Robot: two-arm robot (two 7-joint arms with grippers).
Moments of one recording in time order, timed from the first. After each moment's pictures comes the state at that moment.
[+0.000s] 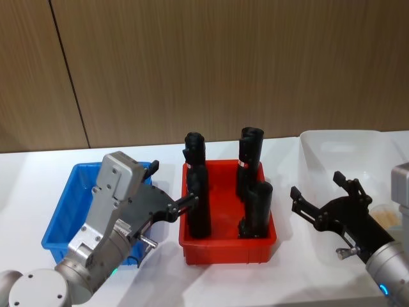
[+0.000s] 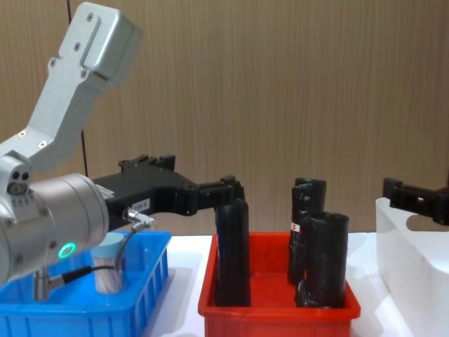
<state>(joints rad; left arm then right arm) -0.27 0.39 0.43 -1.57 -0.25 0.02 -0.16 -0.01 0.34 -0.23 -1.77 0.29 0.03 0.07</state>
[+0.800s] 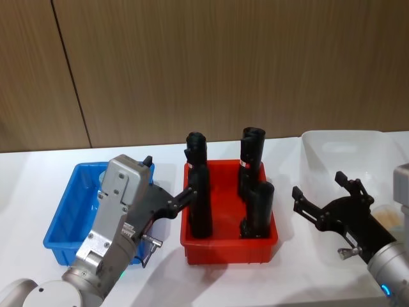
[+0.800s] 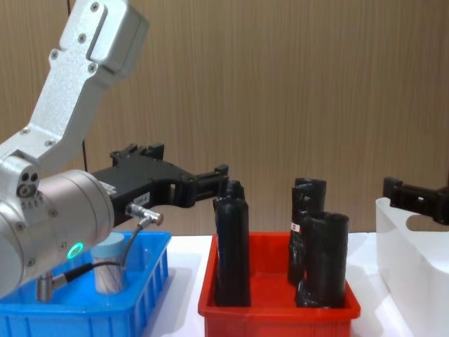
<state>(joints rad) -0.24 0.38 0.45 -1.63 -0.20 0.01 -0.01 -0.01 0.34 -0.23 -1.77 0.29 0.03 0.07</state>
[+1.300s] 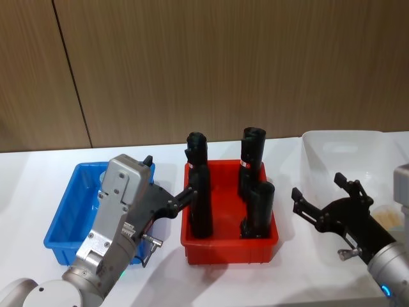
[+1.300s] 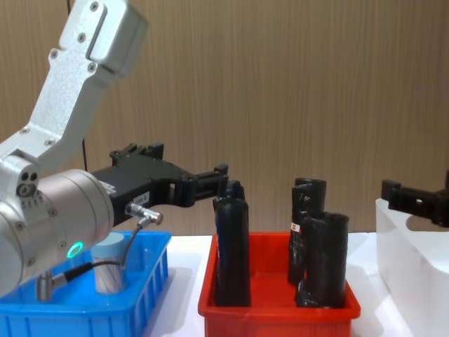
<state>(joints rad) -0.24 0.38 0.45 -1.63 -0.20 0.01 -0.01 -0.01 0.34 -0.22 -1.77 0.29 0.04 0.08</state>
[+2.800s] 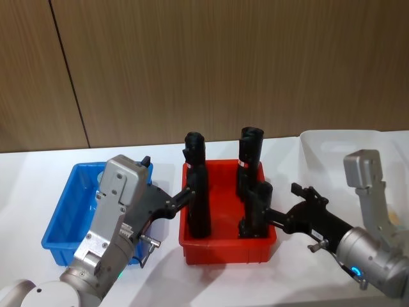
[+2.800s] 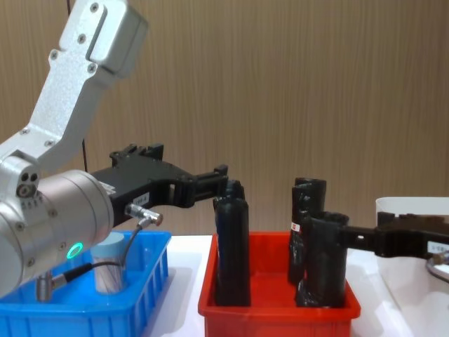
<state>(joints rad) -0.24 0.38 0.45 -1.63 -0.20 0.01 -0.01 0.18 0.28 -0.24 -1.51 0.31 0.16 0.33</state>
